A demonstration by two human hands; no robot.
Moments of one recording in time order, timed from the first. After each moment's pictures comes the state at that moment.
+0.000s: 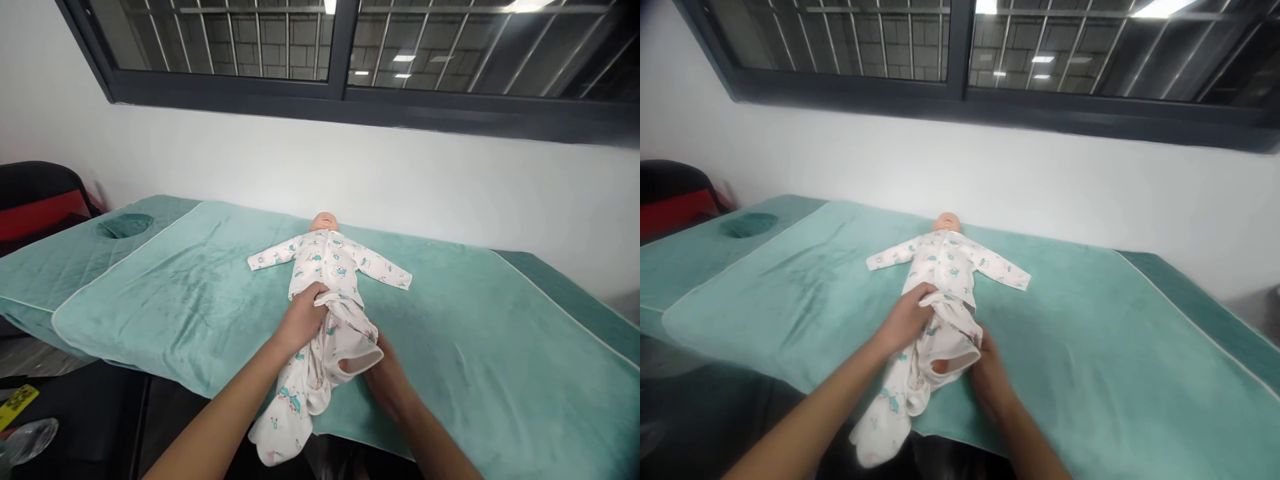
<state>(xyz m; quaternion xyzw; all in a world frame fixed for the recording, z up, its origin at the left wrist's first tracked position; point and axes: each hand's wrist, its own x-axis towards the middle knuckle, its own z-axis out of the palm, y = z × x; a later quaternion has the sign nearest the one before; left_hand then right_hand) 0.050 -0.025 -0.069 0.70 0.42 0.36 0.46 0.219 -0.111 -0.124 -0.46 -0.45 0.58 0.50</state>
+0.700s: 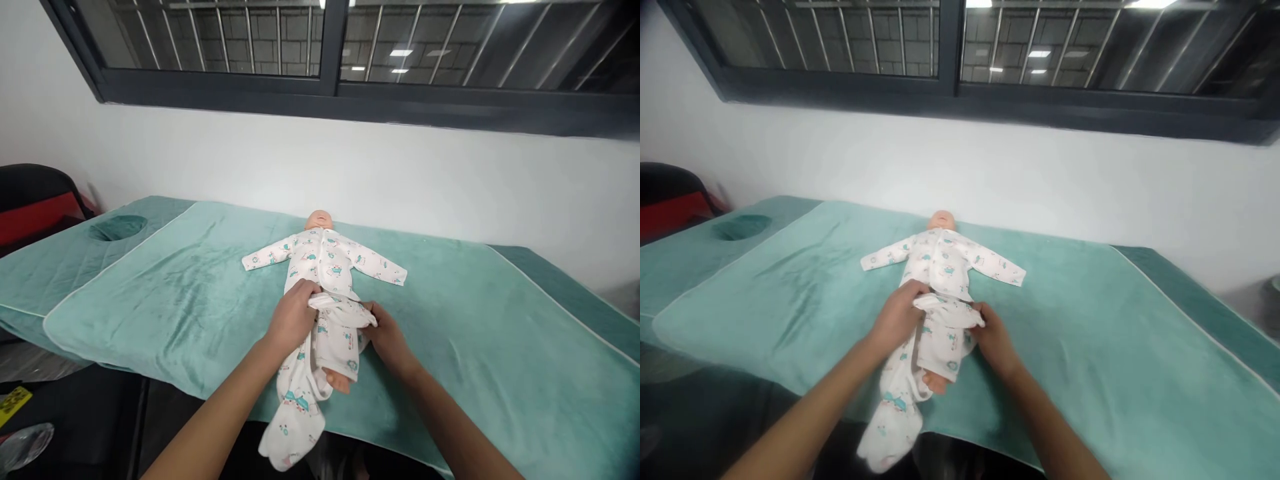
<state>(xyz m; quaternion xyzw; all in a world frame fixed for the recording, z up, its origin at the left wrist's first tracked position) 0.051 -0.018 -0.081 0.76 0.45 0.36 0.31 0.260 -0.073 -0.130 -0.58 -0.50 0.42 0.49</state>
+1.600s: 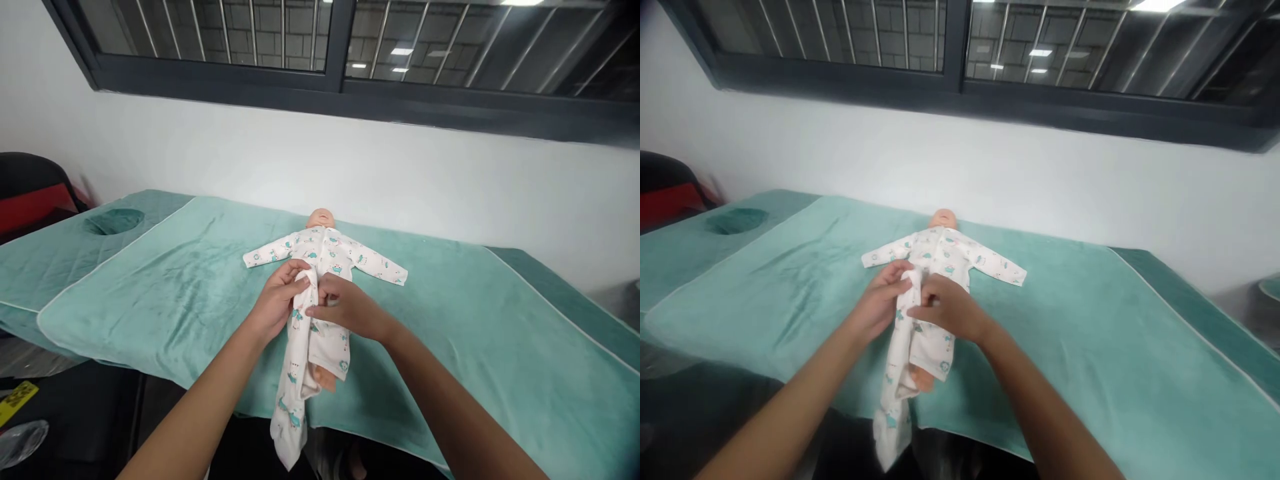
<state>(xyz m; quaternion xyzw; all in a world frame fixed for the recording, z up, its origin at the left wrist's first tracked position) 0.026 -0.005 -0.064 0.43 0.25 0.51 0.70 0.198 -0.036 -0.033 -0.50 -0.75 0.33 0.29</state>
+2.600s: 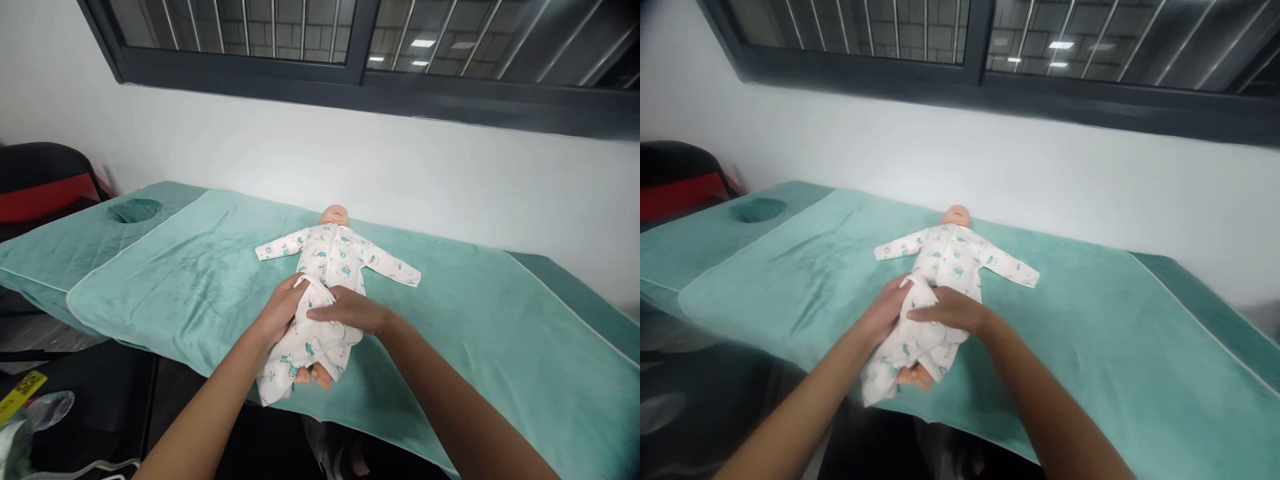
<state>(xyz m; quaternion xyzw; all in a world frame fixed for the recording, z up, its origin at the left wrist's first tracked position) 0.011 -0.017 -0.085 0.40 0.36 0.44 0.72 0.190 -0.021 -0.060 -0.43 -0.58 0.67 0.20</state>
